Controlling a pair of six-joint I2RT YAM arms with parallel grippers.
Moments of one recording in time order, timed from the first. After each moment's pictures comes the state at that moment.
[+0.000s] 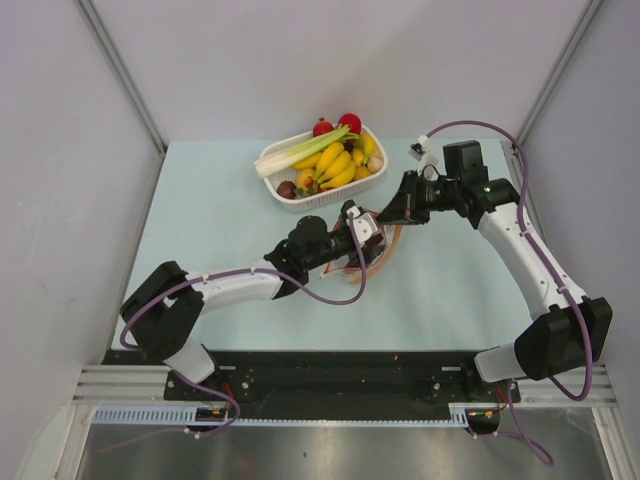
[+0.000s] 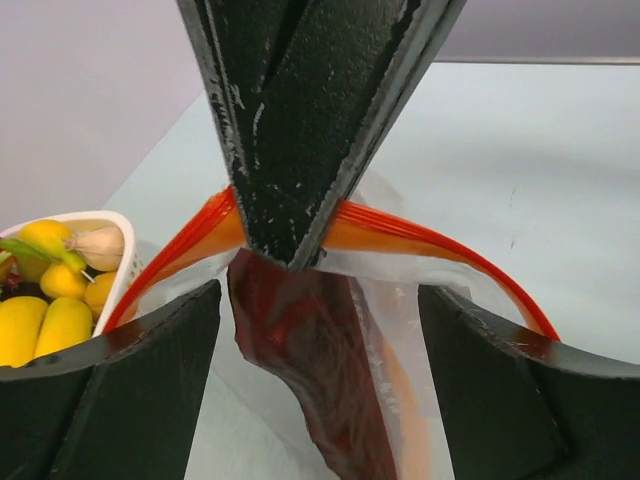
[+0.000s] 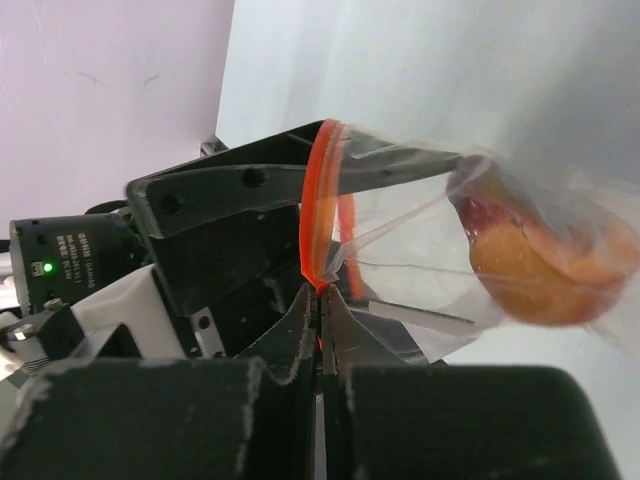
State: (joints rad) left arm -0.88 1.56 0.88 0.64 0.20 0.29; right arm 0.28 1.41 1.39 -0.72 -0.77 0.48
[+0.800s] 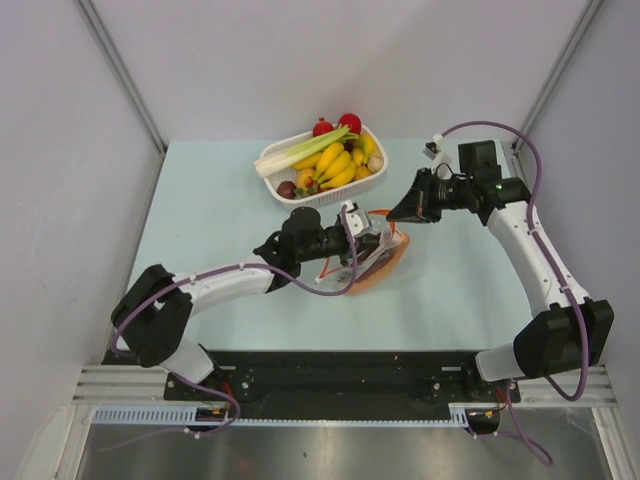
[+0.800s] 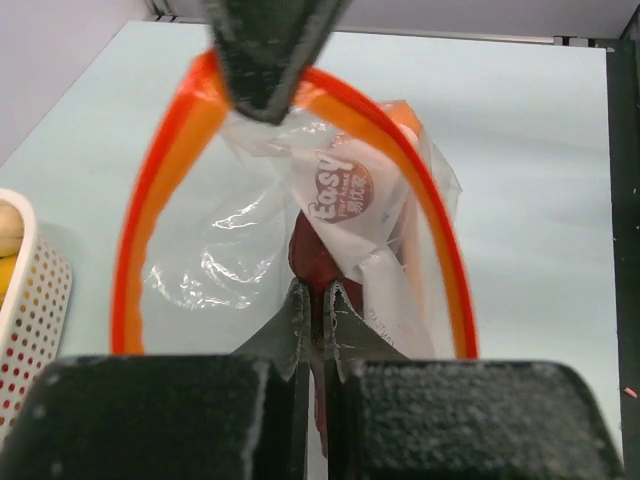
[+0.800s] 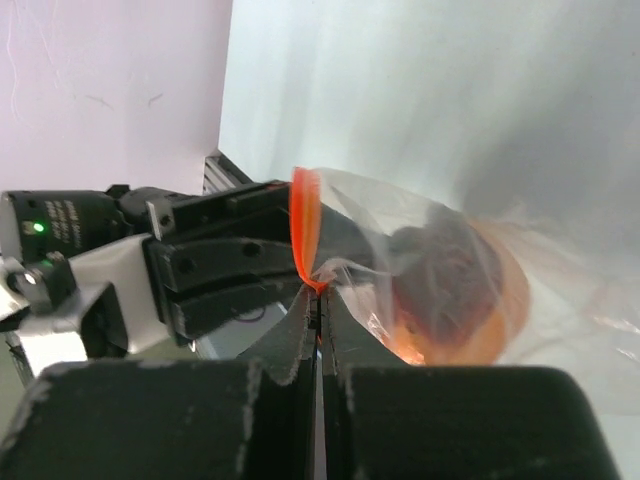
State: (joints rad) left arm -0.82 1.54 0.91 0.47 0.42 0.21; right arm 0.19 1.41 1.39 -0.76 -0.82 0.46
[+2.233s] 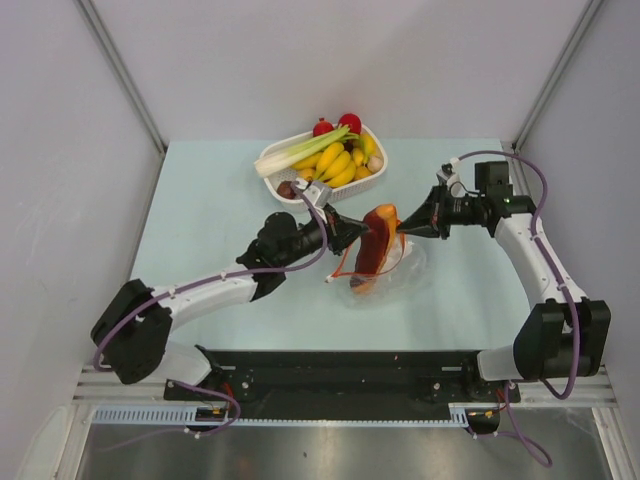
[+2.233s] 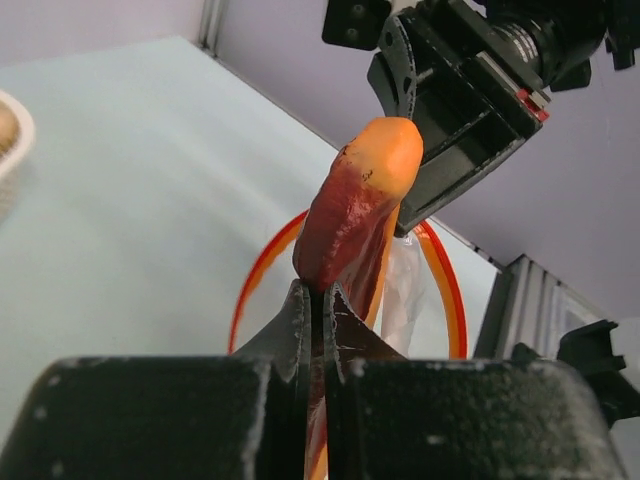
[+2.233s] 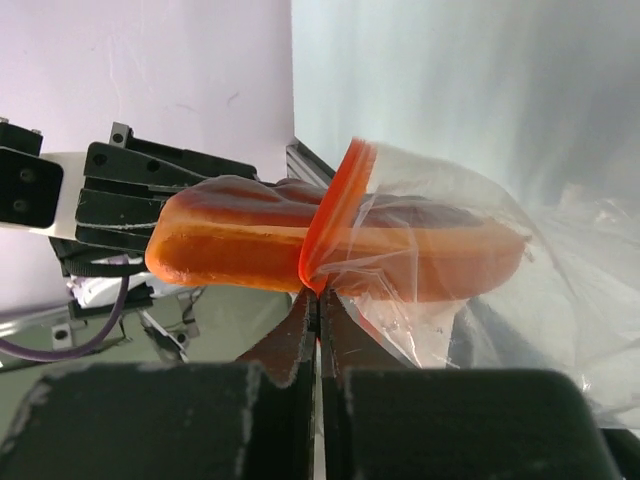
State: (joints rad) left arm -0.78 1.38 0.80 0.63 0.25 -0.40; right arm 0.07 1.38 1.21 -0.68 -1.04 0.60
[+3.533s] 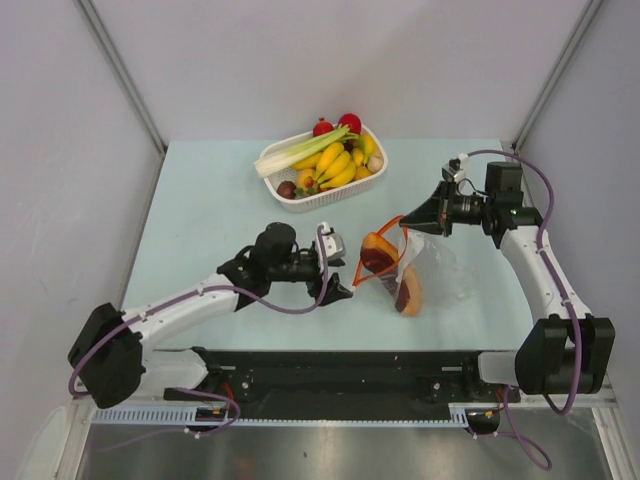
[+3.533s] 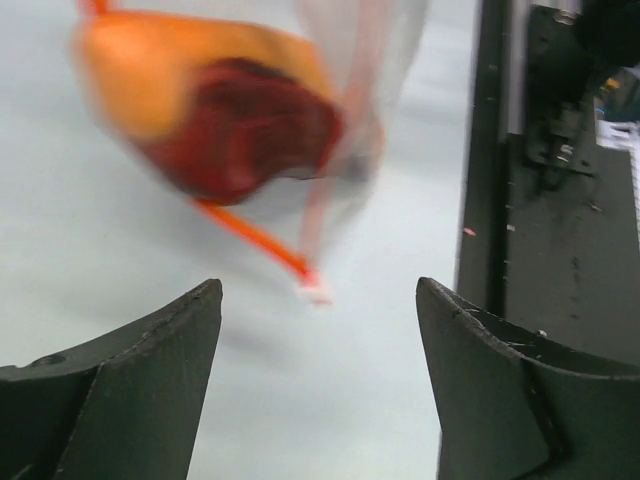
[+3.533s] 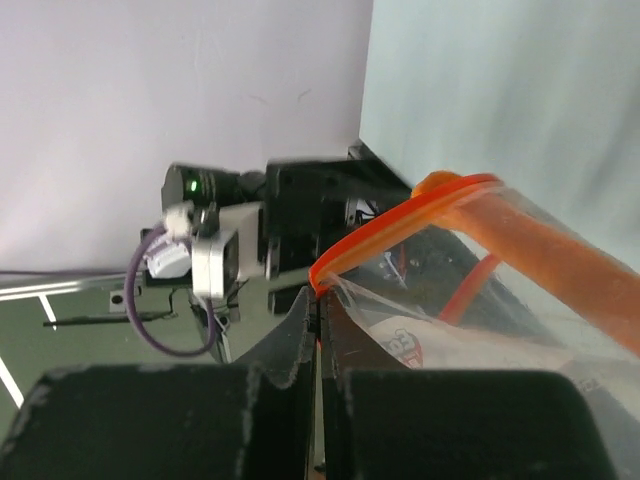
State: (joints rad) left arm -0.81 1.22 0.75 0.05 0.57 0.19; right arm 0.01 1.31 1.10 -0.45 -1.19 0.78
